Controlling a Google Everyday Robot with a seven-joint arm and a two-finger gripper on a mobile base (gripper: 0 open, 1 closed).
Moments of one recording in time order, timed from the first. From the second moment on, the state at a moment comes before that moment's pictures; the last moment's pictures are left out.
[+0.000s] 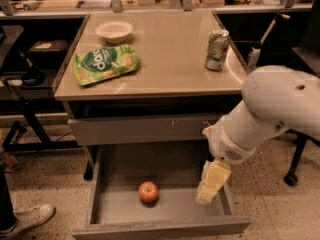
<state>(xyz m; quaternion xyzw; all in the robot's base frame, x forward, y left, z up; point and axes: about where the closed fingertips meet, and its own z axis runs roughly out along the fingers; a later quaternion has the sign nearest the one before) 0.416 -0.113 0.748 -0.61 0.77 0.12 0.14</state>
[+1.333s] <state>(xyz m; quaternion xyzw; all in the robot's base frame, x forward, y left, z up) 0.460 -0.052 0.597 -0.60 0.77 0.17 0.15</state>
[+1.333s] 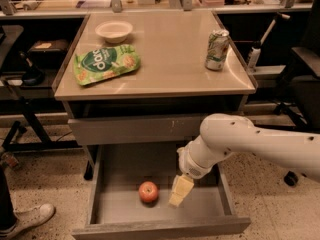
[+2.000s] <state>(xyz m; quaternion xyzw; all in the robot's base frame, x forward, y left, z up) 0.462 -0.024 0.560 -0.59 0.76 0.21 0.16</state>
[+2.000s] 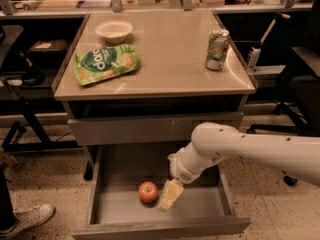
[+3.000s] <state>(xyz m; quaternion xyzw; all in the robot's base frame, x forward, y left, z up) 0.482 0.018 0.476 -0.57 0.76 0.26 0.18</state>
